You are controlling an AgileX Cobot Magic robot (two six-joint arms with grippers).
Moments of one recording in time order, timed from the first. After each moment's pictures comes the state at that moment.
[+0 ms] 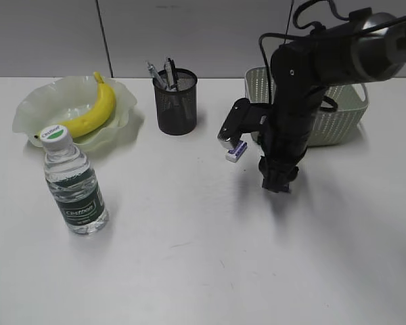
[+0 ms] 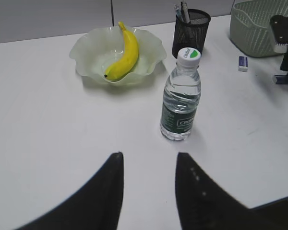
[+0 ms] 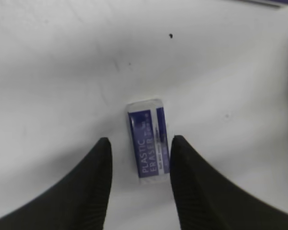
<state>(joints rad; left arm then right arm) -0.50 -0.01 -0.54 0.19 1.06 -0.23 0.51 2.13 -1.41 -0.09 0.79 -0.62</state>
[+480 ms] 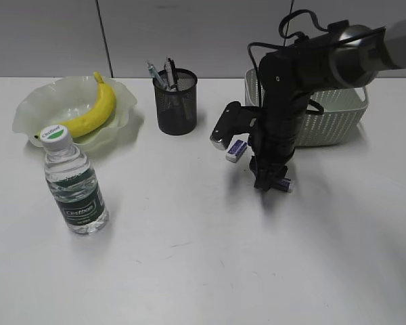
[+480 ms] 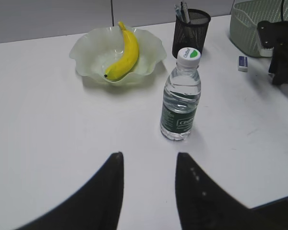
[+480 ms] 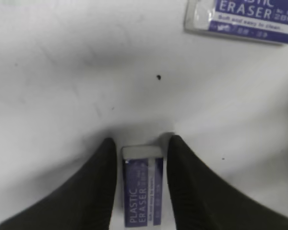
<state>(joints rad) -0.50 -0.01 -0.54 0.19 1.06 -0.23 0.51 2.22 -1.49 -0.09 0.78 -0.62</state>
